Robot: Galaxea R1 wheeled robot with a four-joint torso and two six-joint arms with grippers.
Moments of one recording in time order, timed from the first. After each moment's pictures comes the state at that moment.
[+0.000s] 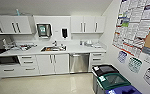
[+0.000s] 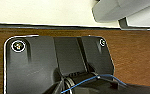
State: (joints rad) left arm 1.45 2.73 -2.21 2.81 0.10 -2.83; right arm -1.48 2.75 -2.28 0.01 0.05 0.02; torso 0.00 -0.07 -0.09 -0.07
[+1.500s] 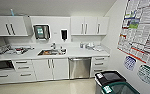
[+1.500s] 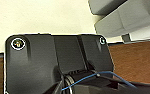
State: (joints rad) left arm 1.45 2.74 -2.21 2.81 0.10 -2.83; right arm -1.49 2.75 -2.28 0.00 0.04 0.02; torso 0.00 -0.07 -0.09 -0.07
